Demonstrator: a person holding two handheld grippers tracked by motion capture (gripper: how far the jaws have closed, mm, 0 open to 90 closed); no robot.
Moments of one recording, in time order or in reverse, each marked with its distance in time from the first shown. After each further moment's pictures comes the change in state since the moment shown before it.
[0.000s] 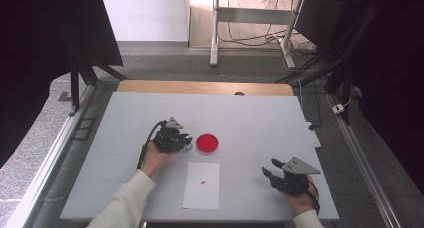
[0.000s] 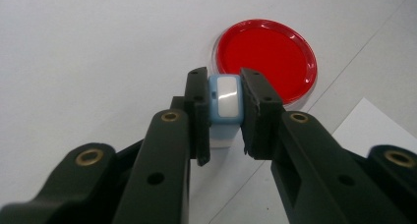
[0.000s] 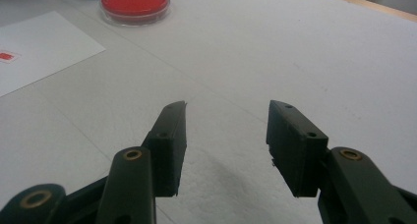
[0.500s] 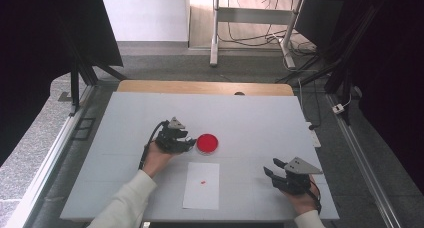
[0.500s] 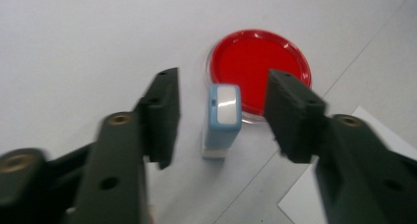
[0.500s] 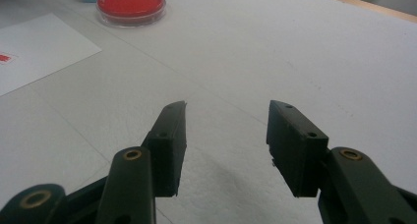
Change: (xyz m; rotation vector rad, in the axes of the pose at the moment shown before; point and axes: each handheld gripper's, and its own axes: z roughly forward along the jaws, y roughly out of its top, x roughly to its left) left arm -0.006 0.003 -0.004 -0.049 0.015 -0.005; right arm -0.003 -0.002 -0.003 -0.012 -0.002 0.008
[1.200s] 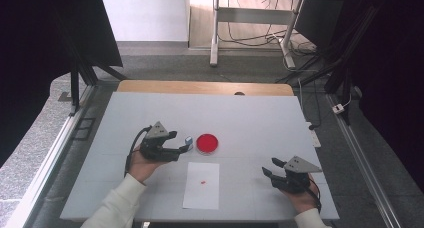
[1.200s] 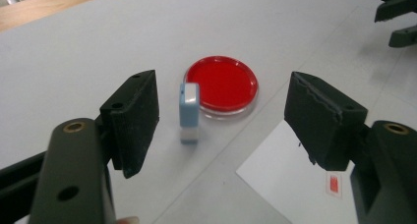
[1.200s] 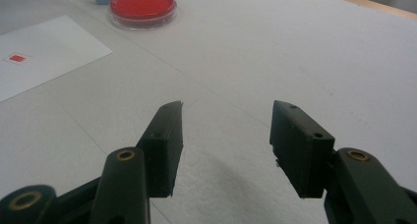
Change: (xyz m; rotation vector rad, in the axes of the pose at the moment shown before) left arm -0.012 -0.026 -0.062 -0.159 -0.044 0.047; right arm -0.003 0.002 0.003 -0.001 0.047 -0.009
